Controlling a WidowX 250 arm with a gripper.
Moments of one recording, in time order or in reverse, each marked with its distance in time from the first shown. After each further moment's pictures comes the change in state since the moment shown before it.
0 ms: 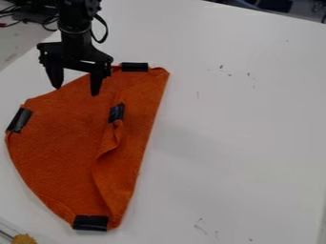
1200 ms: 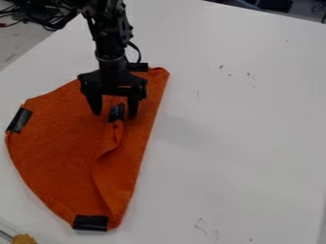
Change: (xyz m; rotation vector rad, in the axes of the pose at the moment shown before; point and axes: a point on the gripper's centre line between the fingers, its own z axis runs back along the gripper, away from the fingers) arm -0.010 -0.063 -0.037 -0.152 0.075 -0.004
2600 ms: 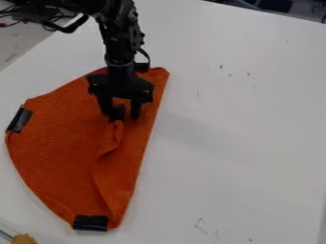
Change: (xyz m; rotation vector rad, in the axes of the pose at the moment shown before) arm 0.002 -0.007 -0.002 0.055 -0.042 -0.055
